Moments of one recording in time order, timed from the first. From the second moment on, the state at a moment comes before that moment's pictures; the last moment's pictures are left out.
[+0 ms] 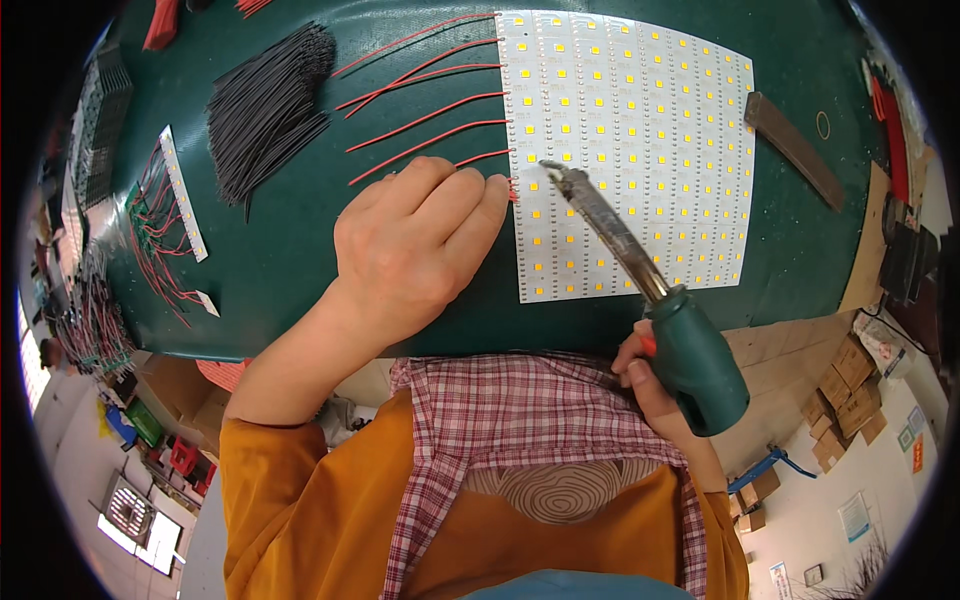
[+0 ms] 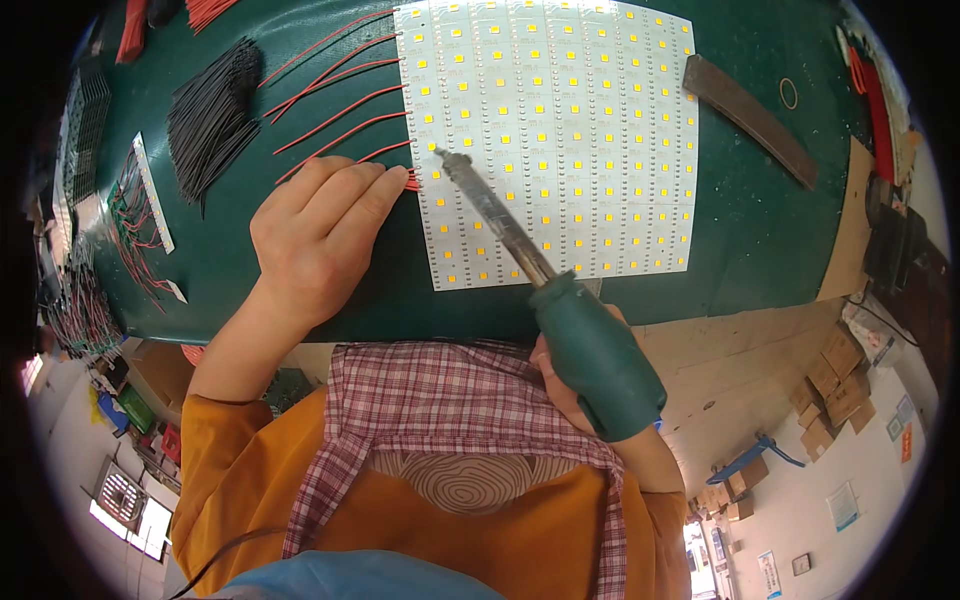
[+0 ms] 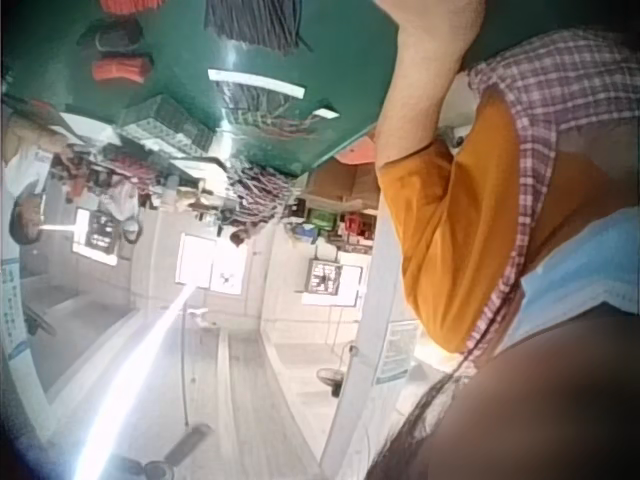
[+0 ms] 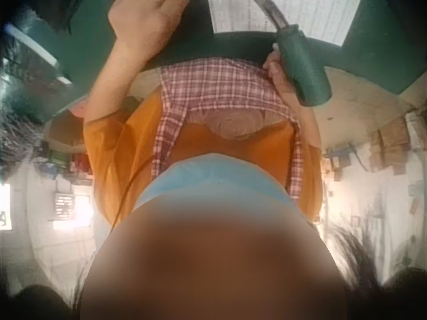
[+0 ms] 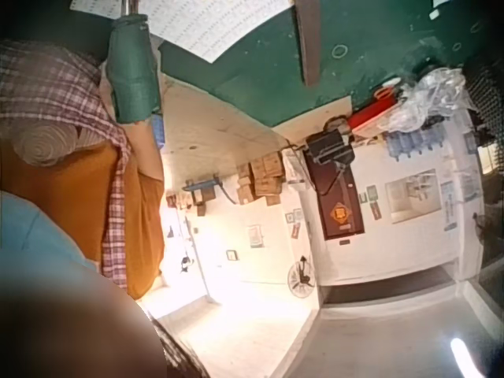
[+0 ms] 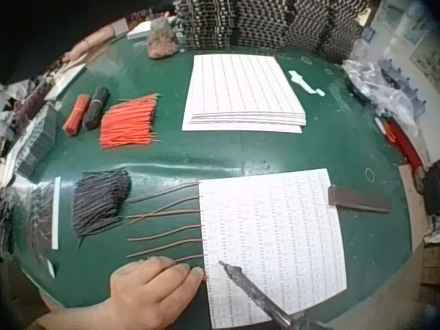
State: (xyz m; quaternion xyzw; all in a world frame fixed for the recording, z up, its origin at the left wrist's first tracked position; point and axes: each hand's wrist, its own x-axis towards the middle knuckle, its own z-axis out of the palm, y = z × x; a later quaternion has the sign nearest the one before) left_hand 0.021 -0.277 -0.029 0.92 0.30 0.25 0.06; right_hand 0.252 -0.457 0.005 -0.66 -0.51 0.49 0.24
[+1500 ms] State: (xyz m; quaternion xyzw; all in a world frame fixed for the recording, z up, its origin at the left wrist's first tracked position) left_hand 0.027 -0.295 -0.033 0.91 0.30 0.27 0.04; right_hand 0.259 -0.472 0.002 -0.68 -0.38 0.56 0.30
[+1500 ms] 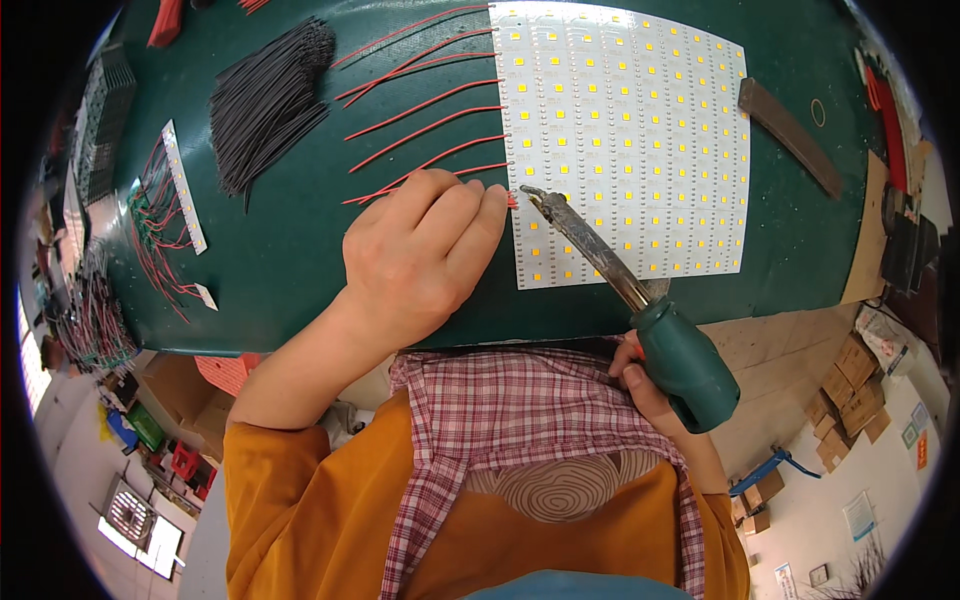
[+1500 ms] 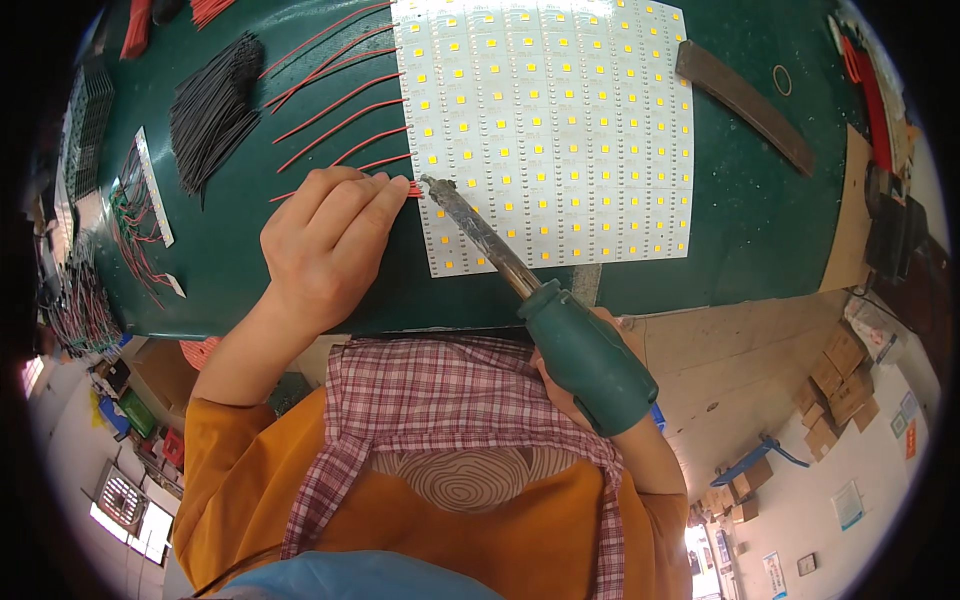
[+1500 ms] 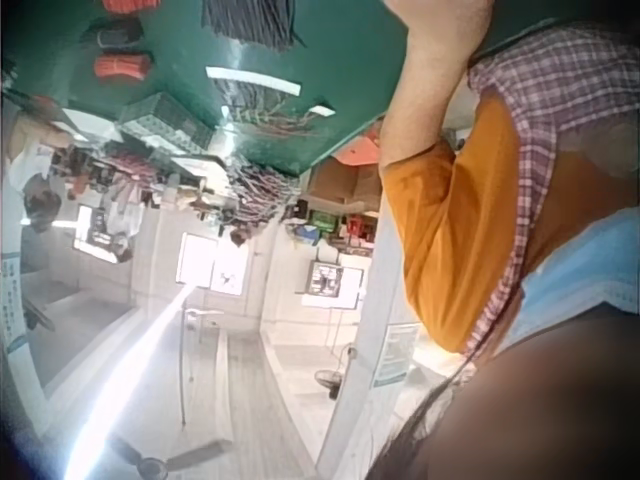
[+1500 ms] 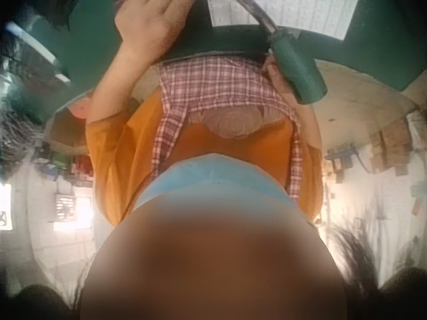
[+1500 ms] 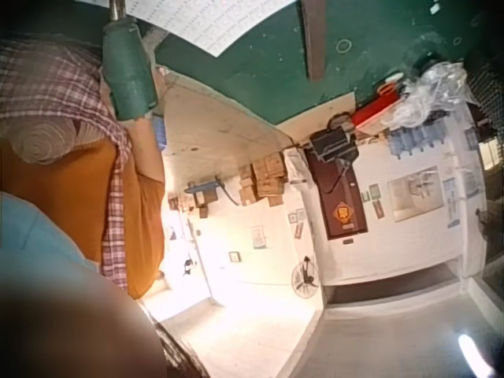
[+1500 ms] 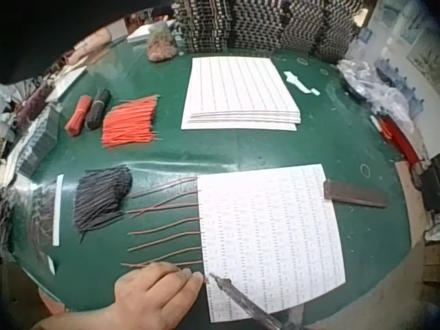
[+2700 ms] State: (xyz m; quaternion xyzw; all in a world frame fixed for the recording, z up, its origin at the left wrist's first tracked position) left_hand 0.023 -0.311 -0.028 0.91 0.31 0.27 0.07; right_hand 0.265 -0.485 -0.003 -0.65 -0.45 0.56 0.26
